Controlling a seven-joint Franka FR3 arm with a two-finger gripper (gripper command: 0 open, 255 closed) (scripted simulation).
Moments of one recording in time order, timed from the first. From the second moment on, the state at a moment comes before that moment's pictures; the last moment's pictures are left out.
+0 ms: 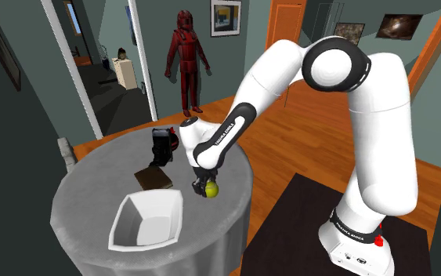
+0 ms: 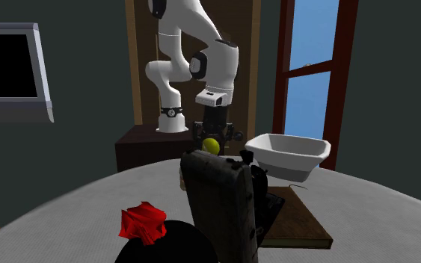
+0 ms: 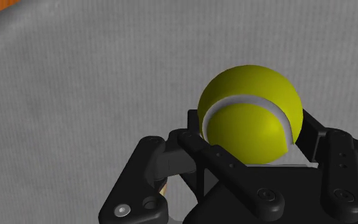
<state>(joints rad) 0.10 0.44 0.17 -2.14 -0.19 2.38 0.31</state>
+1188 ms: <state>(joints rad) 0.08 0.25 0.20 -2.12 -0.13 2.18 0.26</state>
